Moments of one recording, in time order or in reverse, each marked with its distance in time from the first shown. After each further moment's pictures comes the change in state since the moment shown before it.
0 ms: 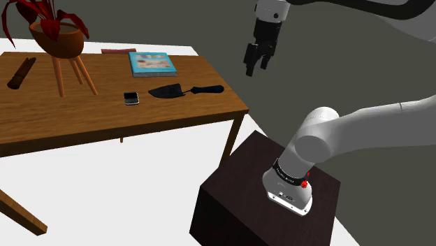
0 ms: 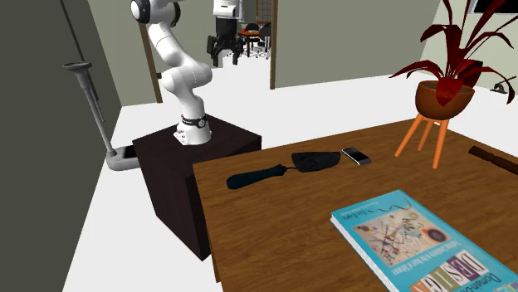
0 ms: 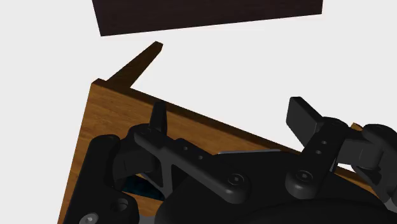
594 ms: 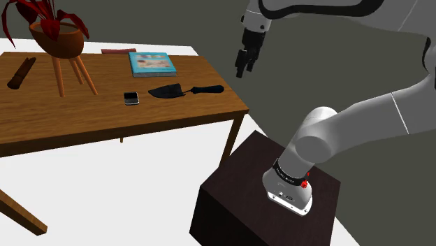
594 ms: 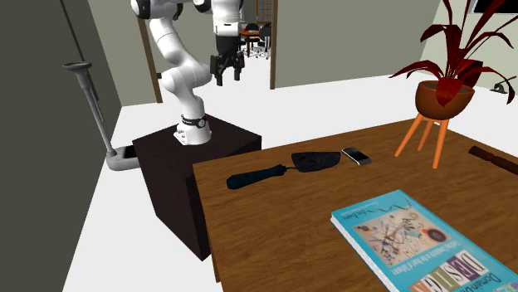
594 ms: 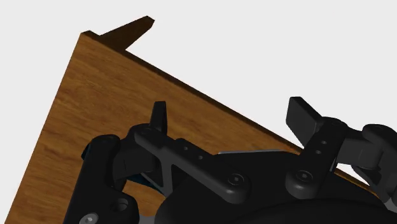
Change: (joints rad) arm 0.020 0.164 -0.146 -0.023 -0.047 0.217 -0.233
